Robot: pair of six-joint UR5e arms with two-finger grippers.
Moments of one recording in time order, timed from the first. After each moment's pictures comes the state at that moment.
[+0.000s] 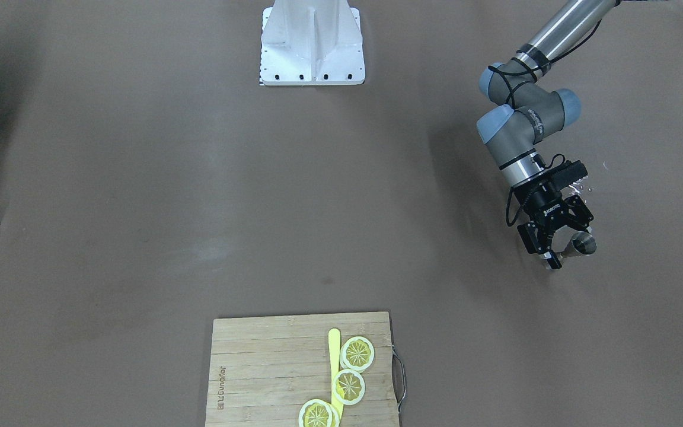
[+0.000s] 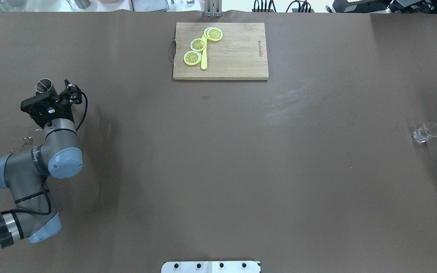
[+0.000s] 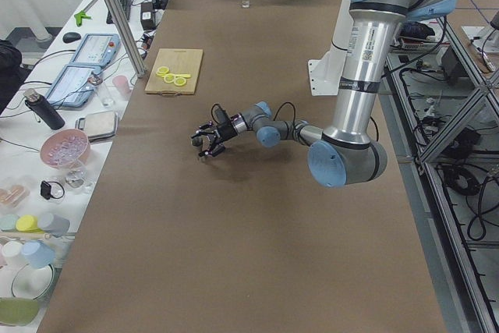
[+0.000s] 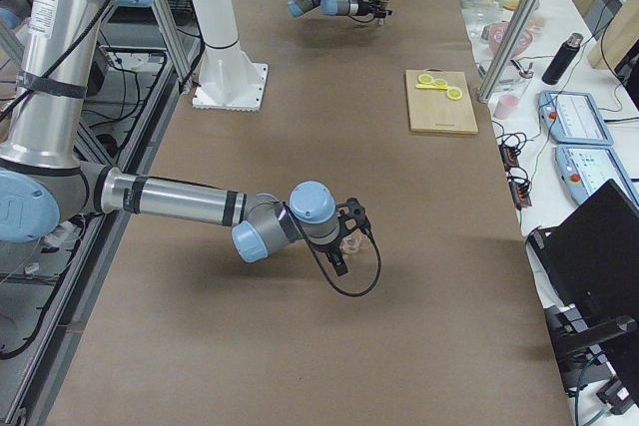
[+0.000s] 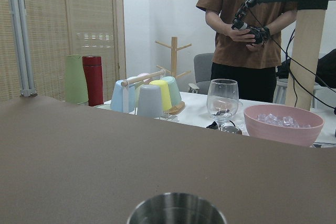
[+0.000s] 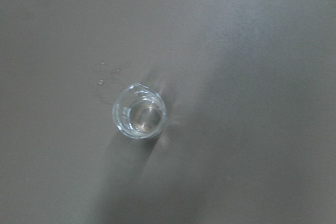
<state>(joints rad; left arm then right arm) -0.51 -1.81 -1.42 -2.05 -0.58 -1.75 1.34 -1.83 1.66 -0.91 2.37 0.00</state>
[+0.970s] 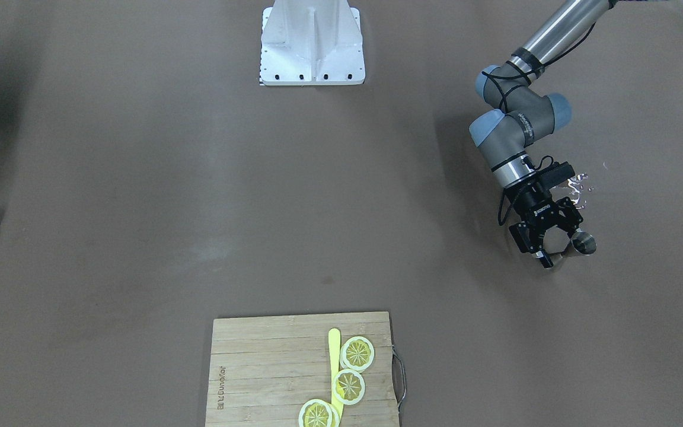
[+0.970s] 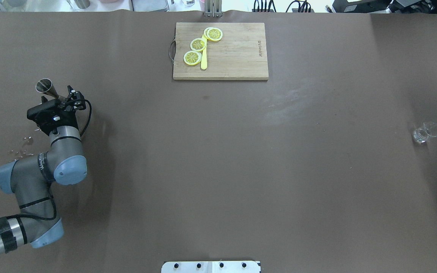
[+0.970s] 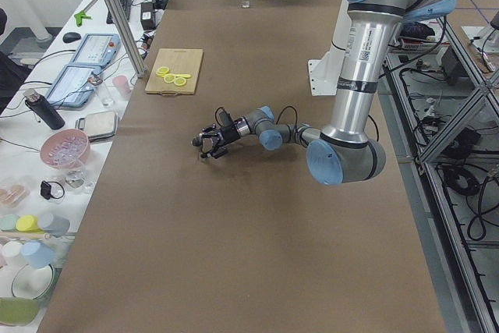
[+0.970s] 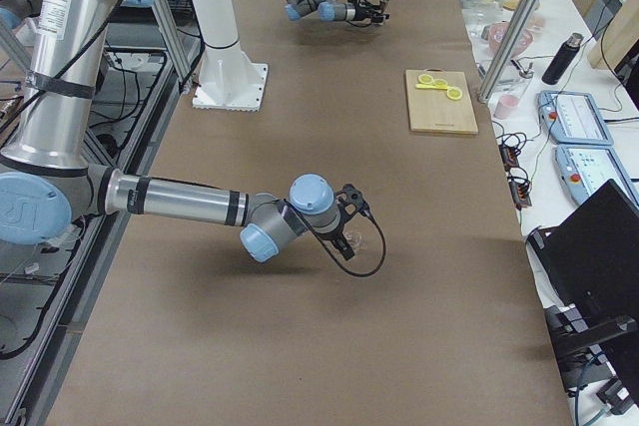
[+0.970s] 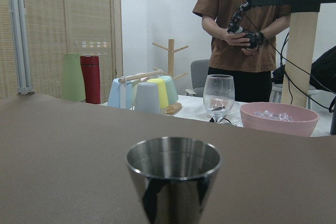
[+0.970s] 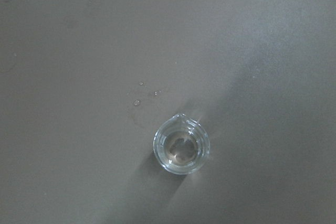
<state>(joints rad) -0.48 -1.81 -1.39 -2.06 -0.55 -1.78 1.29 -1.82 1.64 -0.76 2.35 0.02</state>
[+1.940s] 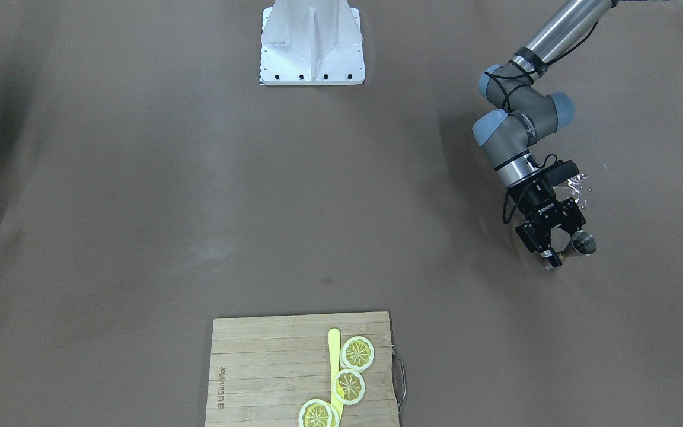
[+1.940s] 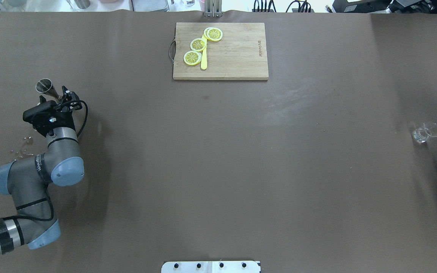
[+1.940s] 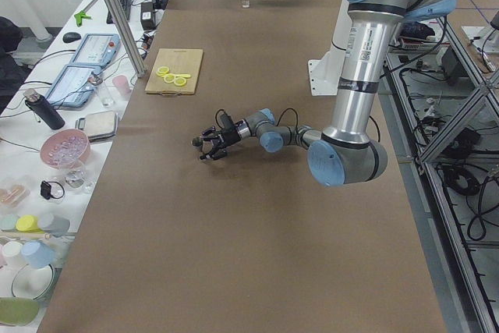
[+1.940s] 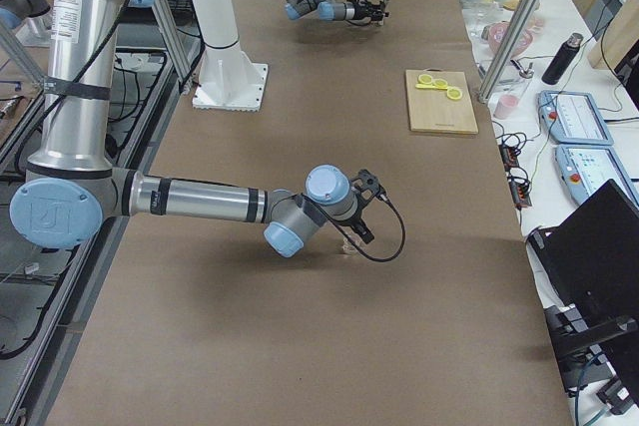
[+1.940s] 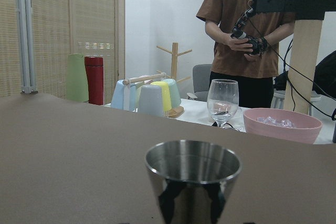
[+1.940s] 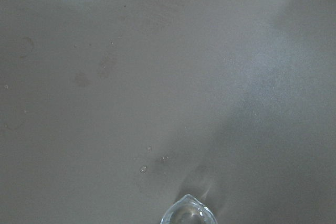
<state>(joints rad) -0.48 -1.80 -1.38 -2.06 -0.53 -1.82 1.26 -1.73 1.54 -0.57 2.35 0.11</state>
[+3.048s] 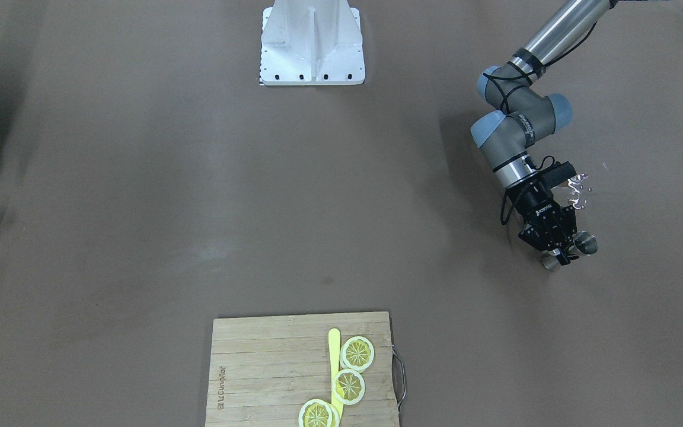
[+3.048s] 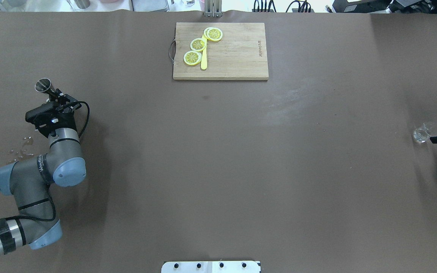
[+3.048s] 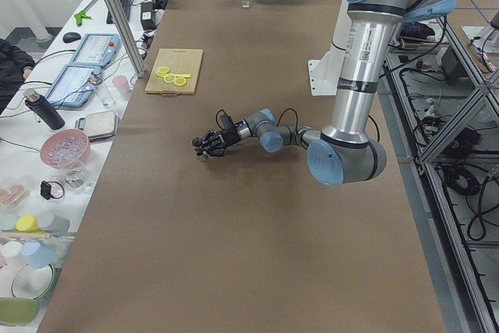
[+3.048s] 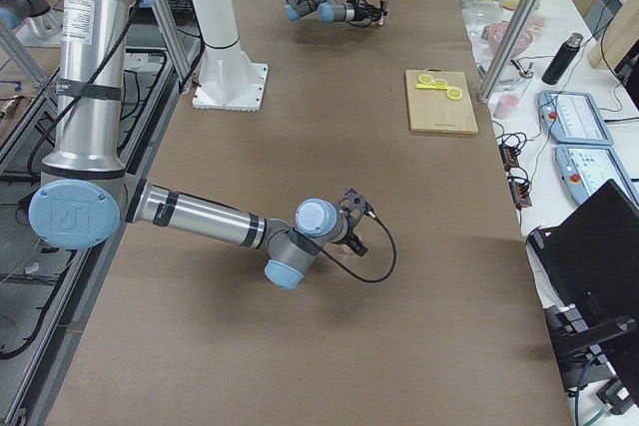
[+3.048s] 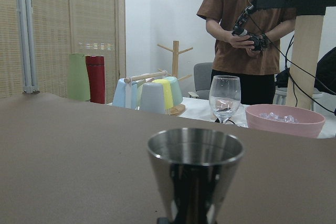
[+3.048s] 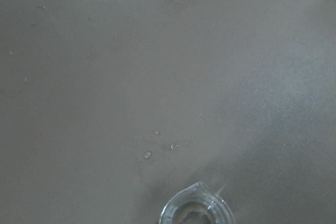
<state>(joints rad) -0.48 -1.81 -1.37 -2.06 -0.54 -1.81 1.19 -1.69 1.34 -0.27 2.33 0.15</state>
